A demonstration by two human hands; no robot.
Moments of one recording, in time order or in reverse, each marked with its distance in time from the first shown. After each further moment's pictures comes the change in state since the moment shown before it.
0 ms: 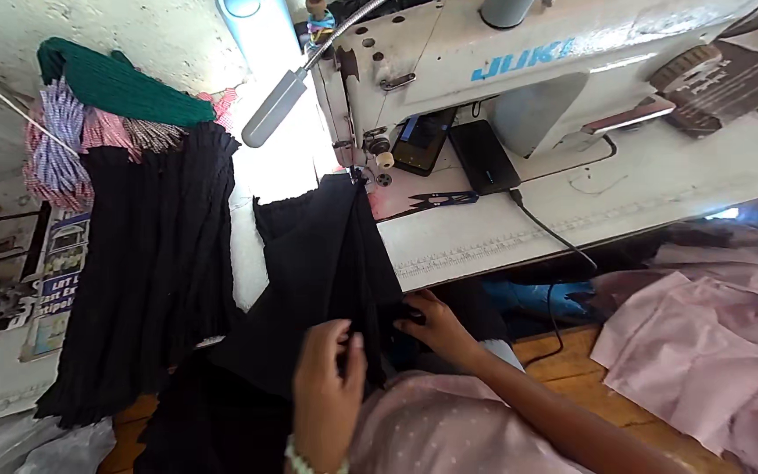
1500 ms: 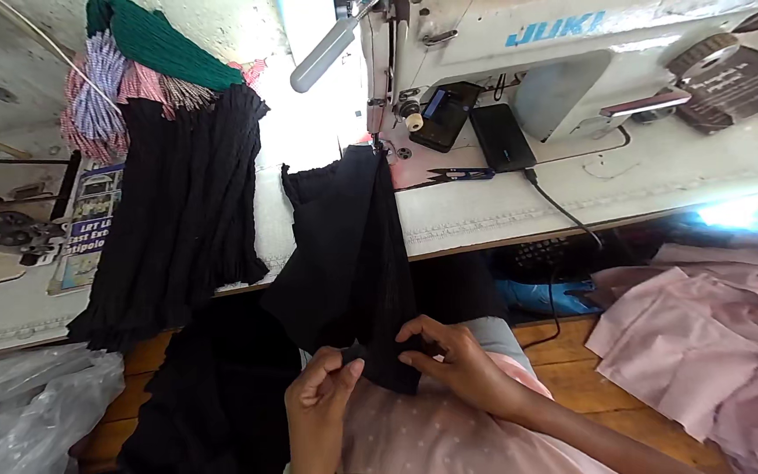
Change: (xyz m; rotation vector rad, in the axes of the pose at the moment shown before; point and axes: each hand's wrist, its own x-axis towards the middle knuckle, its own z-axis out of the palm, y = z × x) left_hand -0.084 -0.006 -0.018 -0.953 0.143 -0.384; right_hand -0.078 -0.036 0.023 0.147 -0.091 -0.415
